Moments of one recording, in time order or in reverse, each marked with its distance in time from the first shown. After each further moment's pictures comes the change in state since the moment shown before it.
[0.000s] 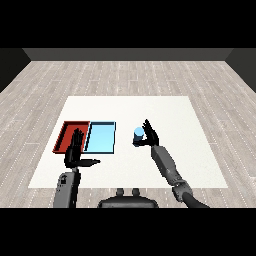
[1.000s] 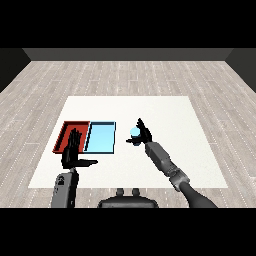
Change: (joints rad) left arm 0.008 0.010 0.023 -0.022 0.043 -0.026 0.014; right arm -0.206 0.000 0.230 0.297 -0.242 -0.071 -0.088
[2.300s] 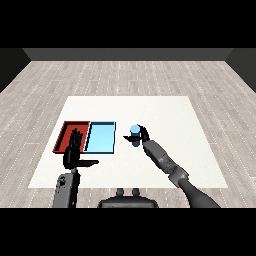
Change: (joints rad) left arm 0.008 -0.021 -0.014 -0.014 -0.008 0.020 0.013; right arm -0.085 -0.004 0.275 0.088 -0.016 -0.336 0.108
